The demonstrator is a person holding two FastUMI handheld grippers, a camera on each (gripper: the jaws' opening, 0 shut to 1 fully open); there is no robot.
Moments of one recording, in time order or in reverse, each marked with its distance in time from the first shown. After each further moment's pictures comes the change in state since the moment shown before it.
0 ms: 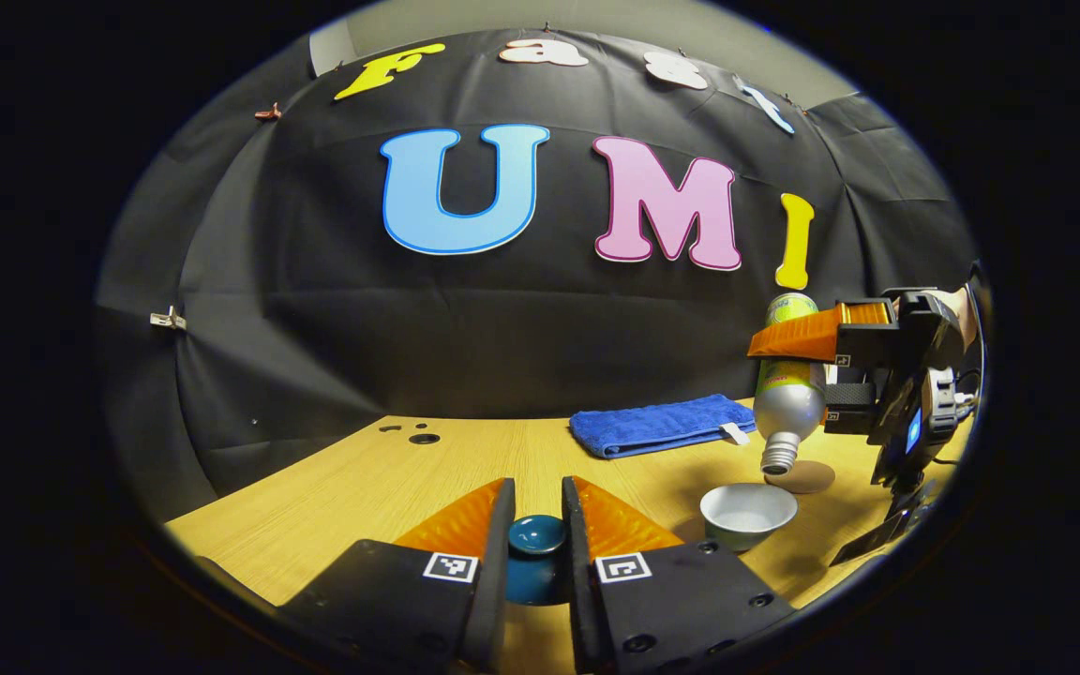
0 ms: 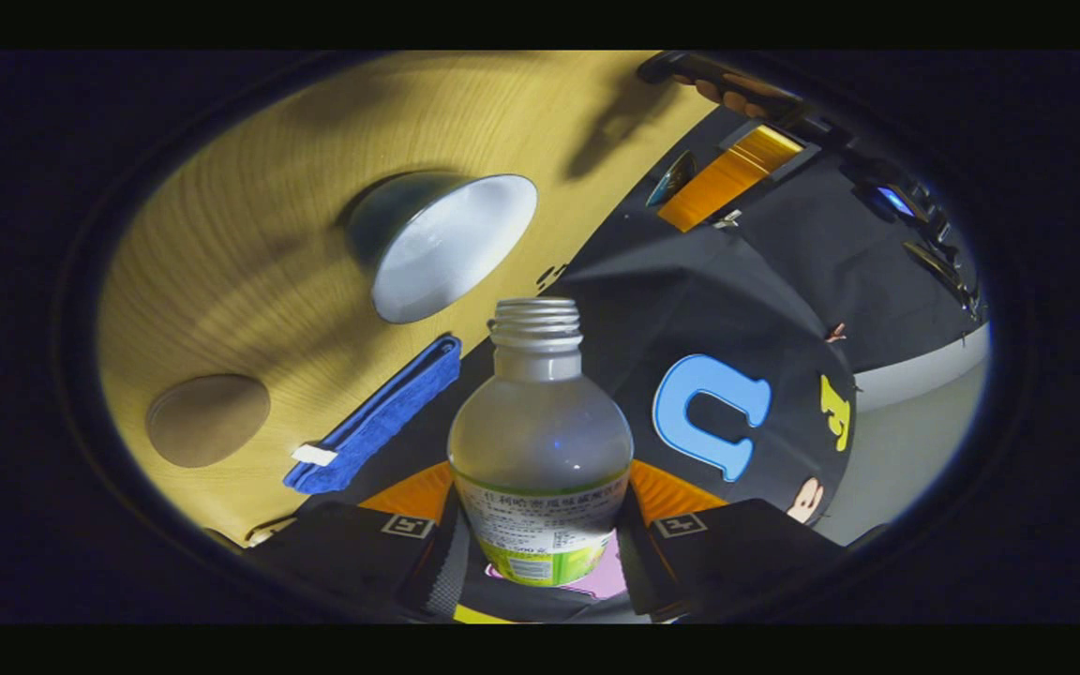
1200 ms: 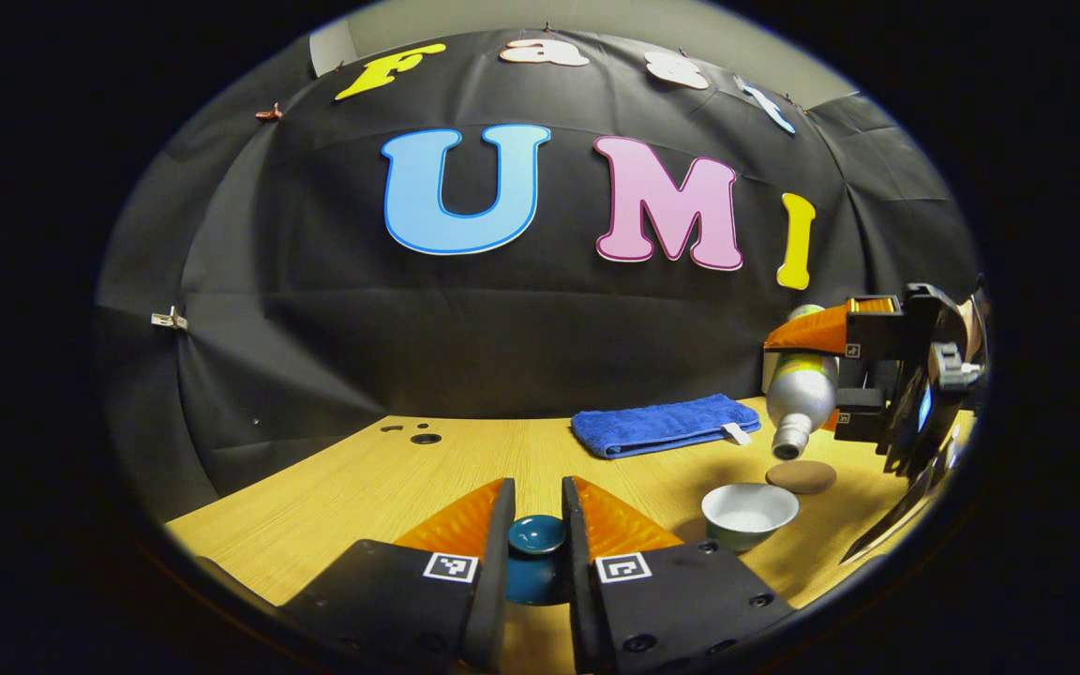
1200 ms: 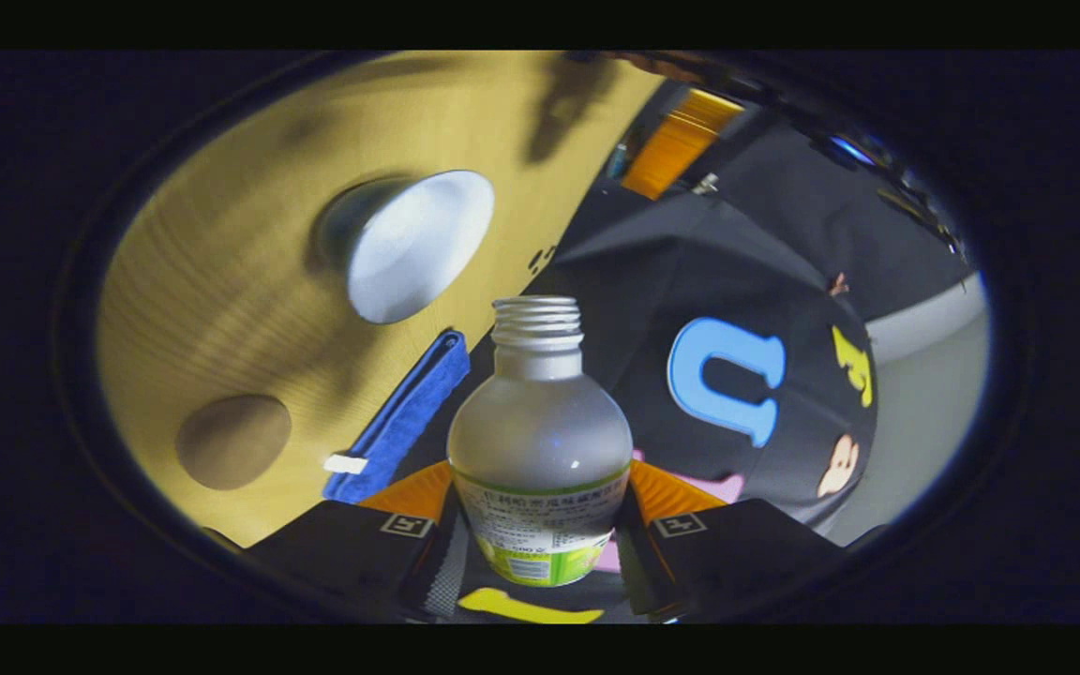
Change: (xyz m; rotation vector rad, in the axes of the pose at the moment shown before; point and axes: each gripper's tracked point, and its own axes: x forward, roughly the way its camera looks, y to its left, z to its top) left arm 0.000 -0.001 0.000 -0.001 0.000 0.002; right arm -0.023 0.014 -0.023 0.285 0.120 0.033
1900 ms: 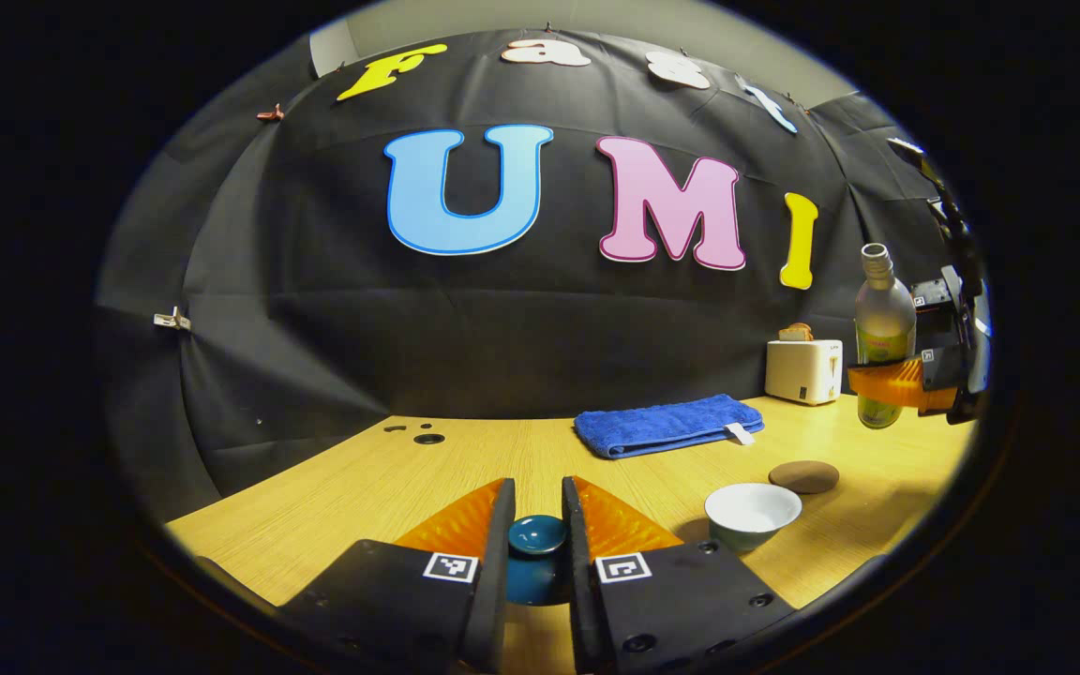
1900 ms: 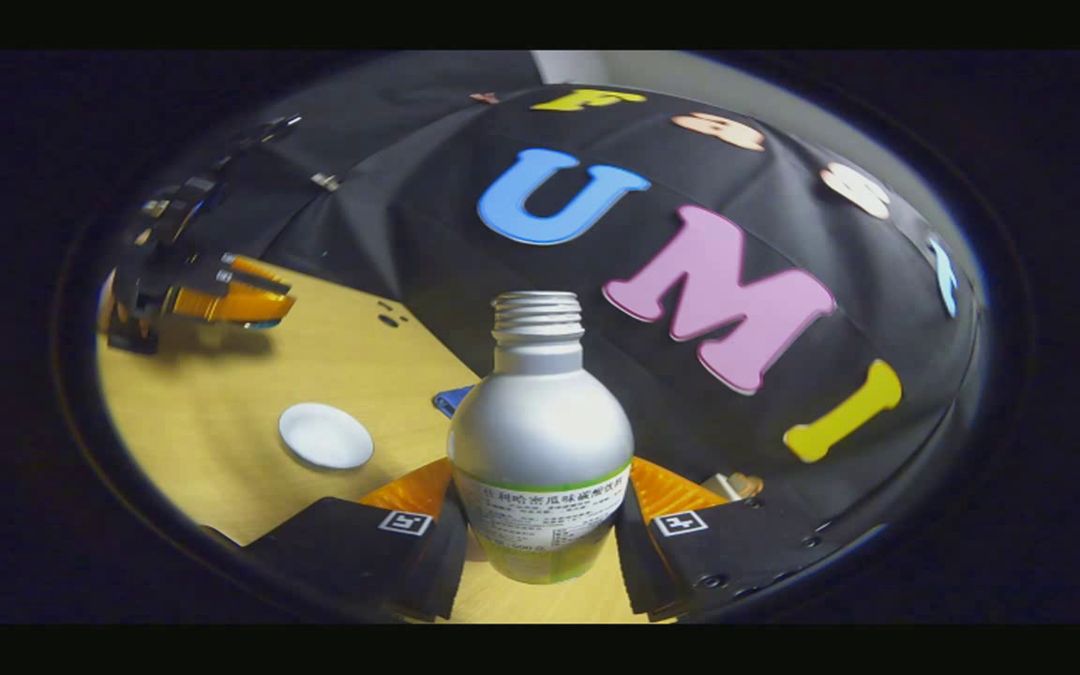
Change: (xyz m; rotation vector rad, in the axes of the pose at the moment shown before) left arm 0.000 0.002 0.000 0.001 -0.002 0.013; right arm -0.081 -0.012 -0.044 1.394 0.214 -0.001
